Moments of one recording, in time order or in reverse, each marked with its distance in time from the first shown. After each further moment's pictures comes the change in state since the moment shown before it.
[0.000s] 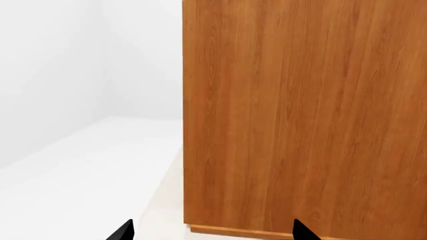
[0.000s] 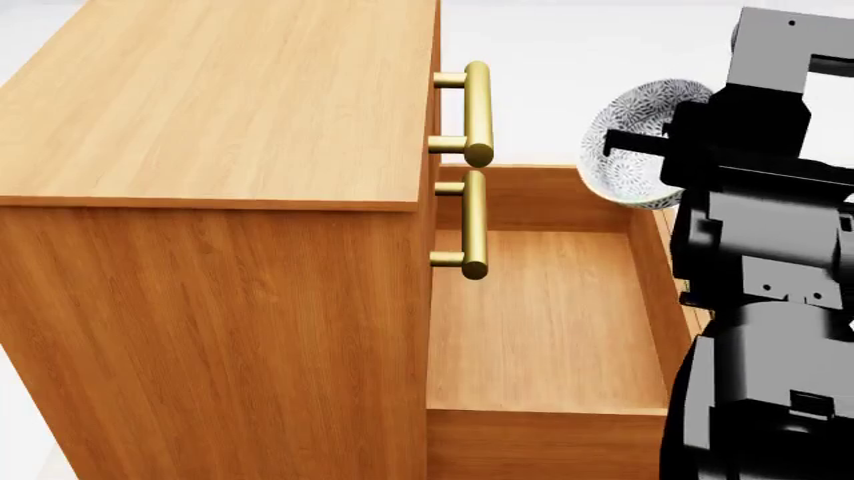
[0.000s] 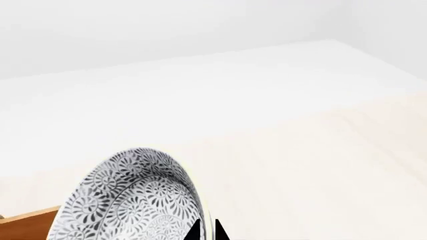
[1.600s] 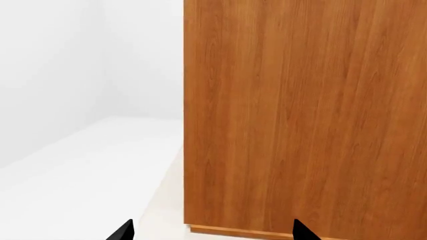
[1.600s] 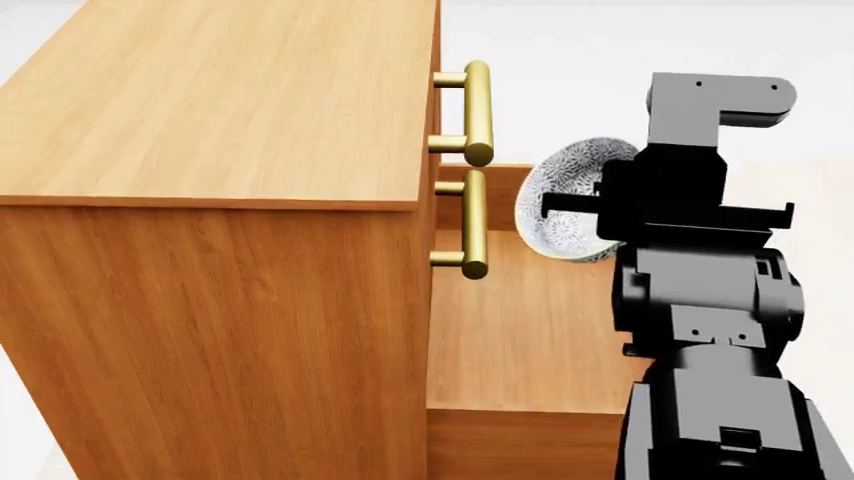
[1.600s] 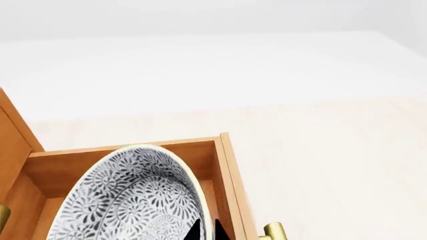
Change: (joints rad) left arm 0.003 -0.014 0.010 0.013 -0.011 -0.001 -0.013; right arm -0.090 -0.062 -0.057 0.000 0.003 -0.017 -0.064
